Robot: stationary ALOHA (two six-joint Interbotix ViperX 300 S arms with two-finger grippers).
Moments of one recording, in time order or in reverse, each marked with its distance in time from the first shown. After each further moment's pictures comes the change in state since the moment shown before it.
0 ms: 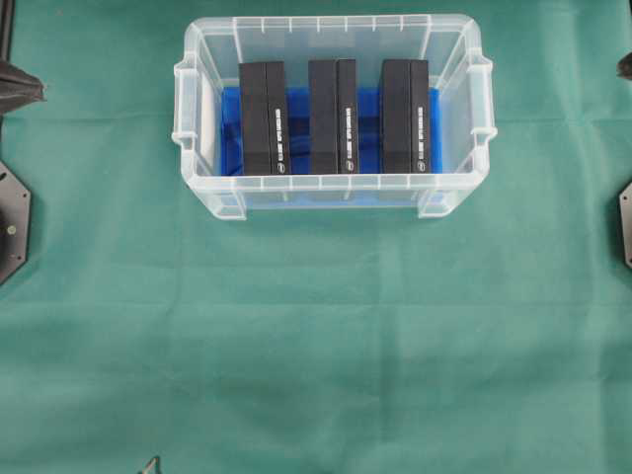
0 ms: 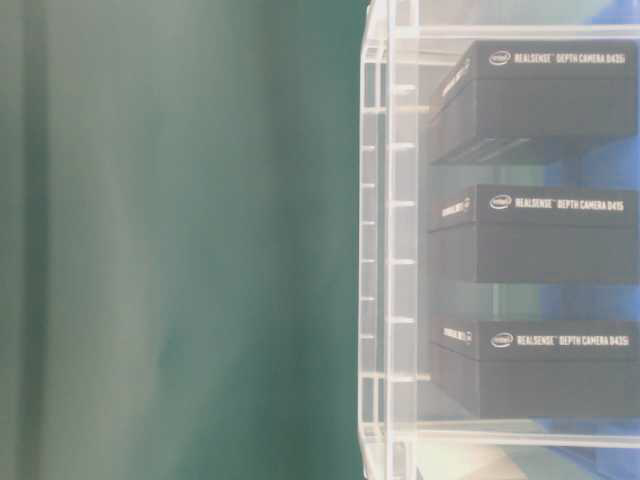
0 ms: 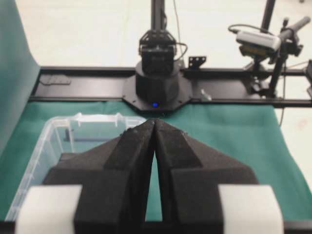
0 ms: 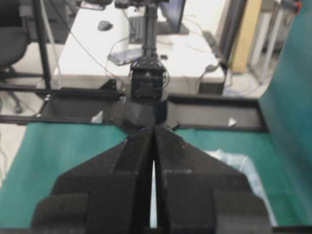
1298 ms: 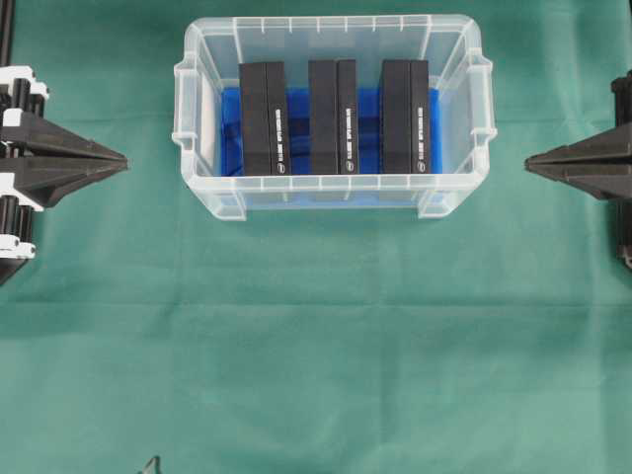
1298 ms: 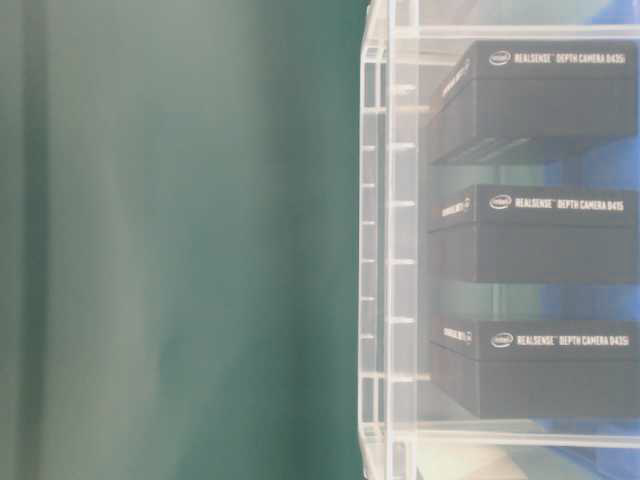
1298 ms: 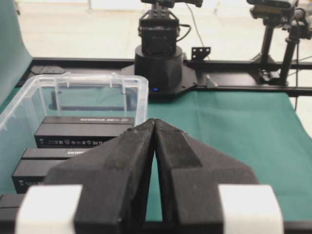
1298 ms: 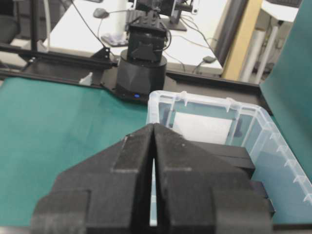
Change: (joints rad) left arm 0.002 -0.021 0.591 -0.021 -0.701 0.026; right arm 0.006 -0.063 0.667 -0.002 -0.718 -0.123
